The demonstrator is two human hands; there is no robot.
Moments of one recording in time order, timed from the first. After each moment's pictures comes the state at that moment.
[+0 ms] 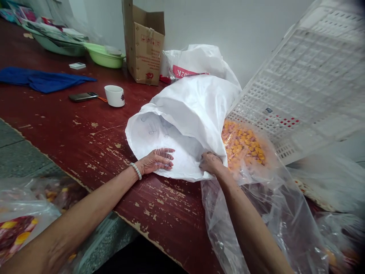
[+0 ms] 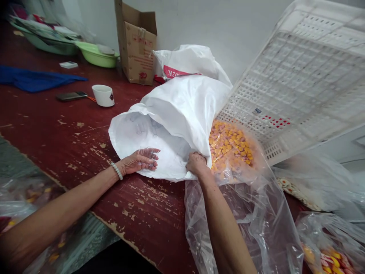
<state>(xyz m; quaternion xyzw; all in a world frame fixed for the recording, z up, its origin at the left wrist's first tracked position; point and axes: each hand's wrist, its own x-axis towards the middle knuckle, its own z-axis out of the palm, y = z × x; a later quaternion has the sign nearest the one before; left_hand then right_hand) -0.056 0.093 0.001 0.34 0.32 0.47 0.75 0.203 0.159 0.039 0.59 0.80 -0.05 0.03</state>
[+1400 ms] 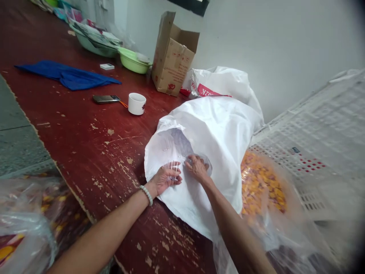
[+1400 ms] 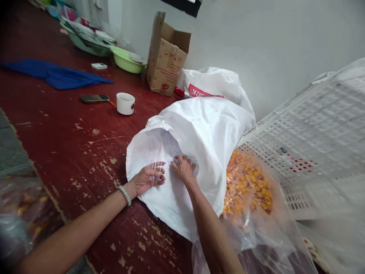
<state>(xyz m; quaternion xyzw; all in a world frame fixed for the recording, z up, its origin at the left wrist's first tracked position) -0.062 0.117 0.003 0.13 0.32 0.61 0.71 0.074 0.232 0.015 0.56 0.82 -0.07 -0.08</state>
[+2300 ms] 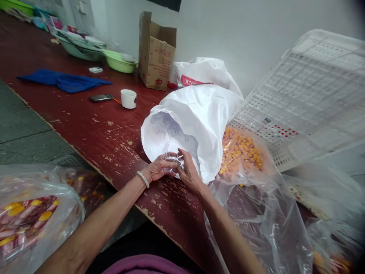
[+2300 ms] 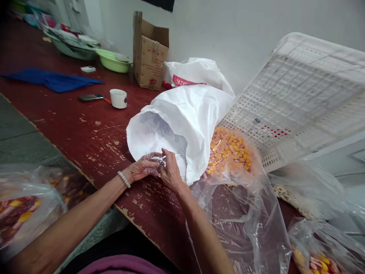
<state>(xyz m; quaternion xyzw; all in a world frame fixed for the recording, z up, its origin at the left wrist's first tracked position) -0.036 0.042 0.015 0.30 0.31 0.54 0.72 0.117 0.063 0.047 0.35 0.82 -0.32 -0.32</state>
